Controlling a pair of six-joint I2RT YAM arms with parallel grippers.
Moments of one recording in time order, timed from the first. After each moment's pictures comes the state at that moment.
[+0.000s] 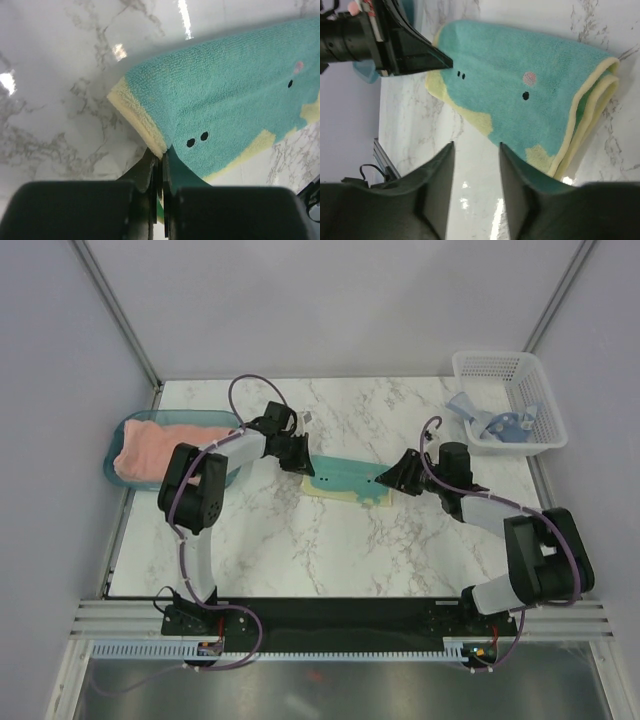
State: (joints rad) left arm -0.37 2.05 1.39 -0.37 0.46 -0.24; right arm 0.18 1.50 0.60 0.35 -0.61 0.66
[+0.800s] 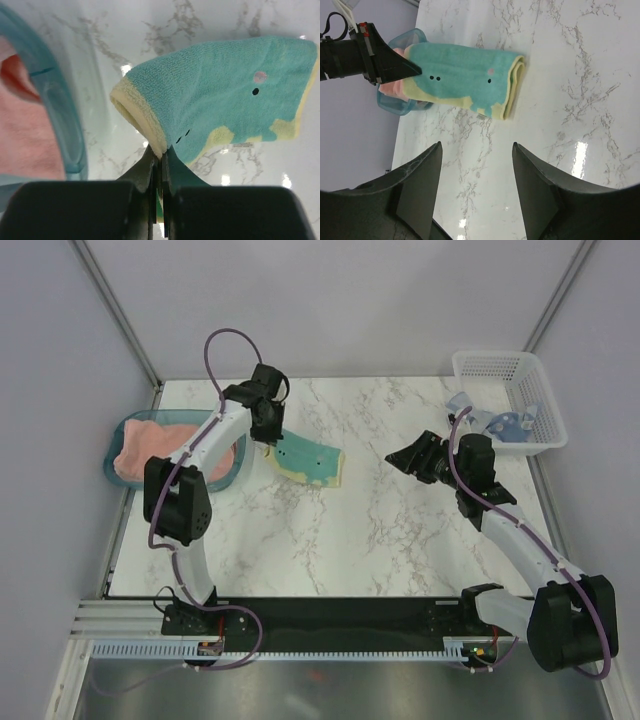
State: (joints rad) left arm -0.36 1.92 1.71 -0.86 -0.08 -0.21; right arm 0.18 1.13 0.68 0.09 -0.44 0.73
